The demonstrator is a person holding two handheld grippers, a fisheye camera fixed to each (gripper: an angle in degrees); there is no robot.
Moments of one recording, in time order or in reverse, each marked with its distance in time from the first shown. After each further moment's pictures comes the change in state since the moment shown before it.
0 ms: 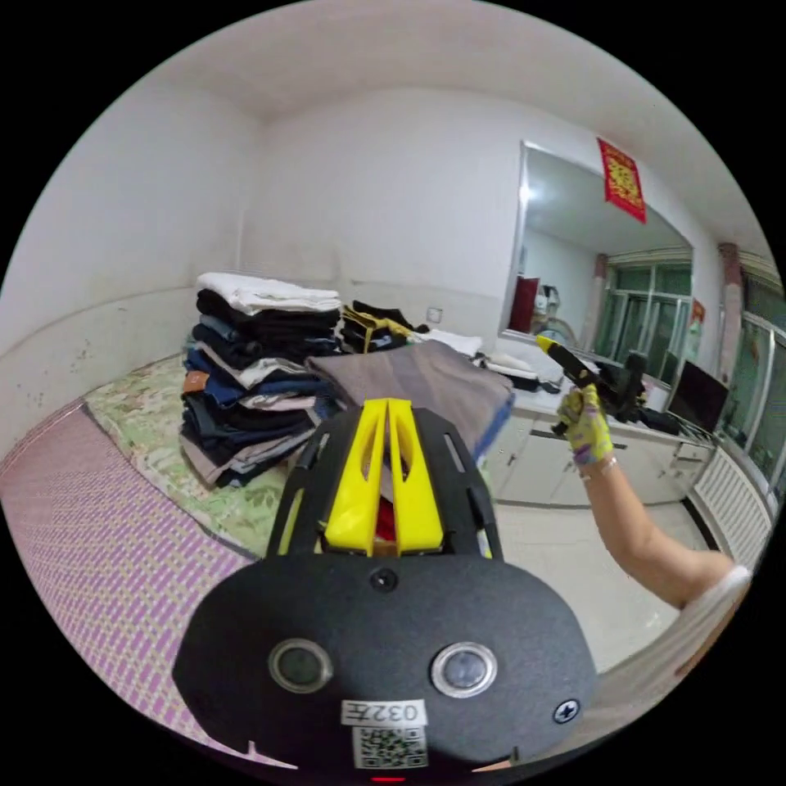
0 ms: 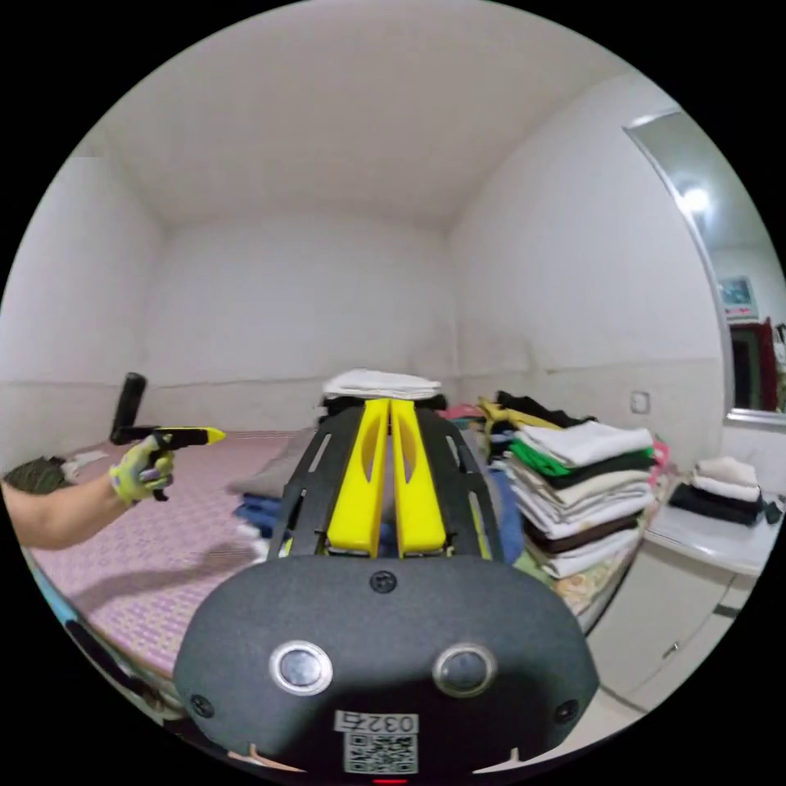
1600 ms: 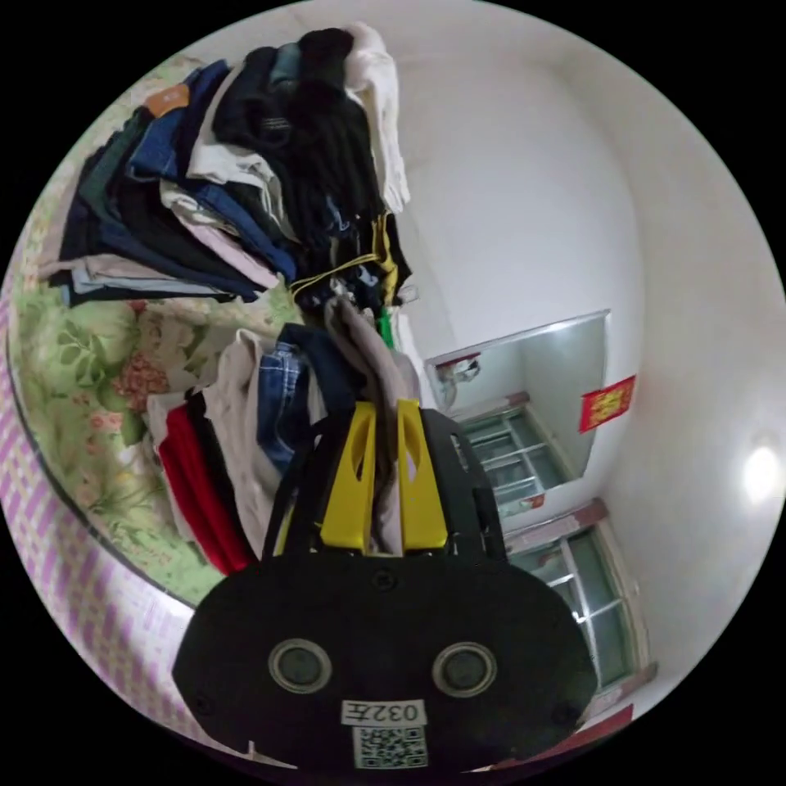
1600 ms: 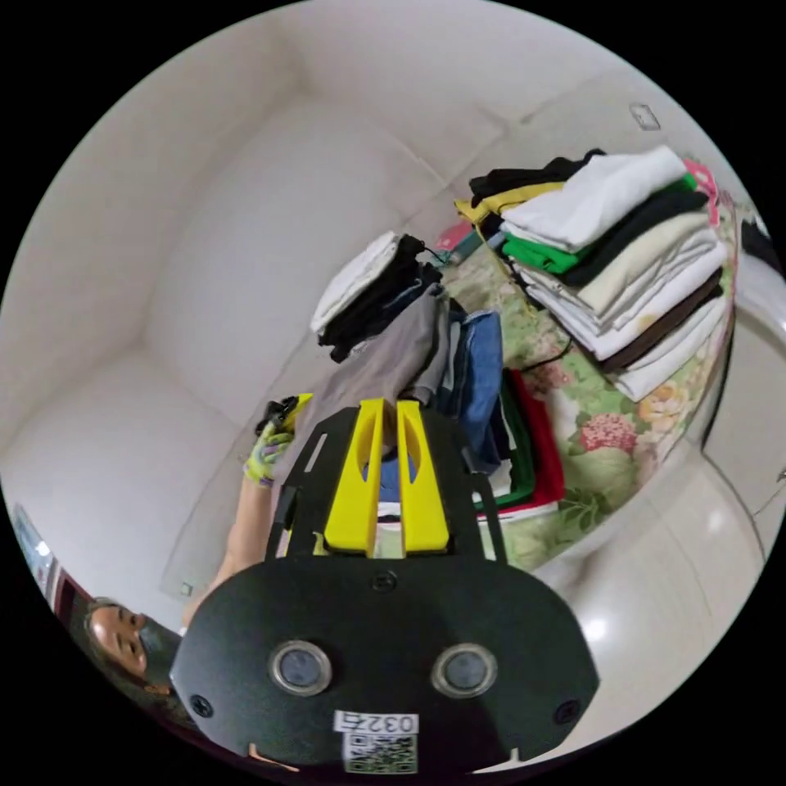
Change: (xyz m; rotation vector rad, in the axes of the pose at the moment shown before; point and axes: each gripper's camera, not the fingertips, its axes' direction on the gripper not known) left arm -0.290 -0.248 -0.054 -0.192 0.622 -0.882; right arm 0.268 -0.041 -0.031 -0.535 -0.358 0.708
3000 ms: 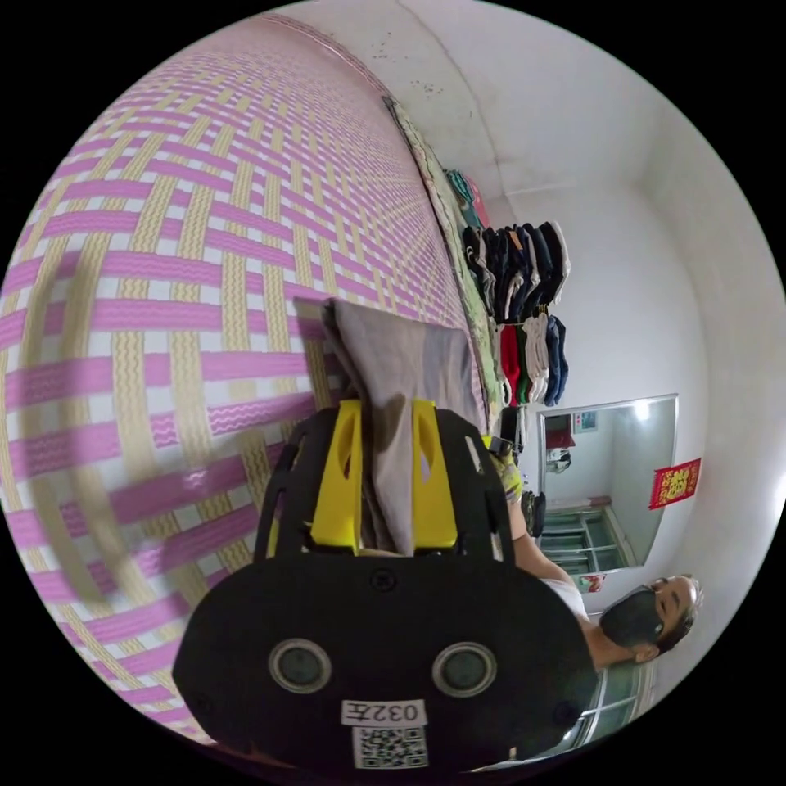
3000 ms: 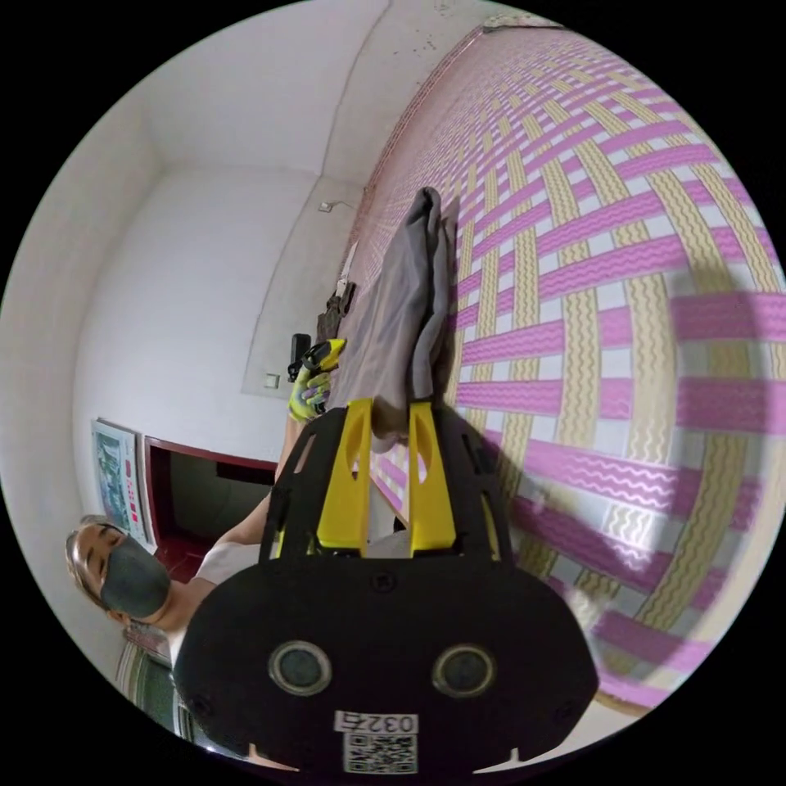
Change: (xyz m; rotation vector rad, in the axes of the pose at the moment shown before) left arm 0.020 0.400 -0.529 0.326 -0.417 -0.300; right arm -0.240 0.135 0.431 -0.950 -0.435 -0.004
